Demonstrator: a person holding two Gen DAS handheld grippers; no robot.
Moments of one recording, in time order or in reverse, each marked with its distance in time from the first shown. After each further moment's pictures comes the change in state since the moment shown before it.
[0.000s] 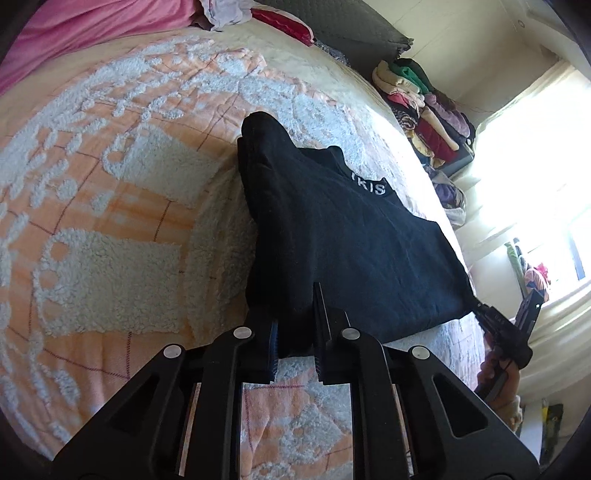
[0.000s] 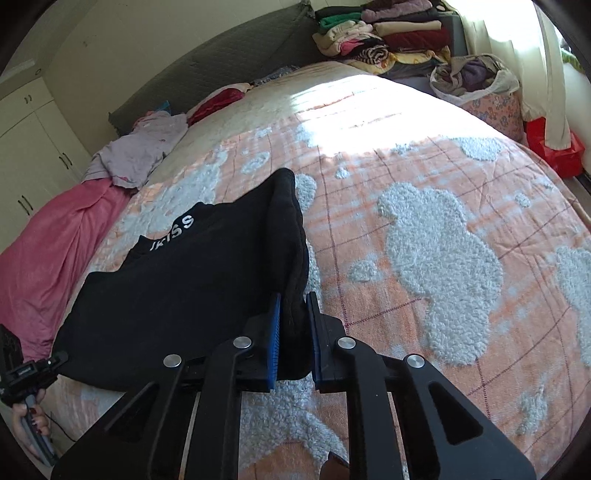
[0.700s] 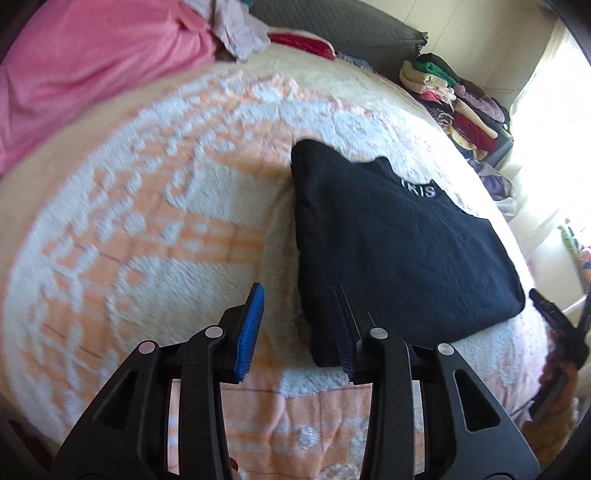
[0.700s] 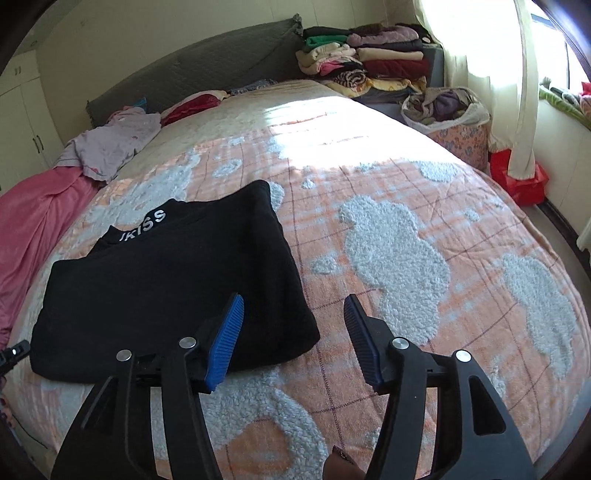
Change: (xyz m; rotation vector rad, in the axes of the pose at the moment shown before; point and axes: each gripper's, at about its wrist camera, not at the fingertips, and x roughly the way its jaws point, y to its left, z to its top) left arm -0.024 0.000 -0.006 0.129 -0.109 0.260; right arm -0.021 0.022 -0.019 -0.106 -0.081 -0.176
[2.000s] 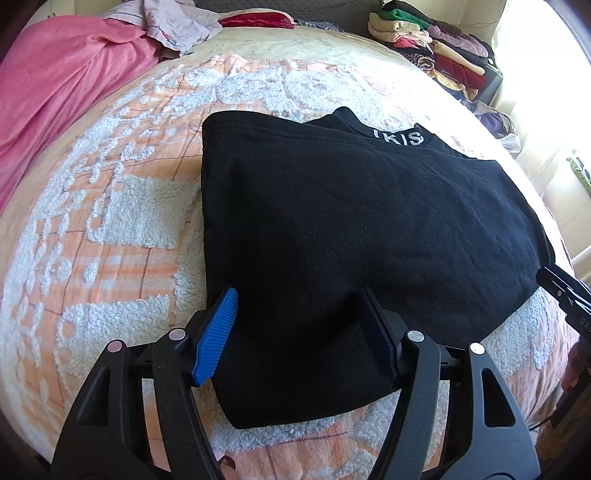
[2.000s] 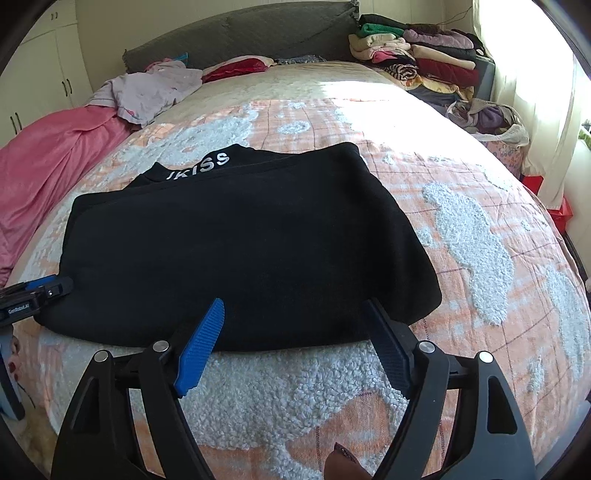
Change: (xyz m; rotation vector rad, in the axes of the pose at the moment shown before) left arm 0.066 -0.061 0.005 0.200 0.126 0.040; right arm 0.022 0.067 -0.021 -0.155 0.110 0.046
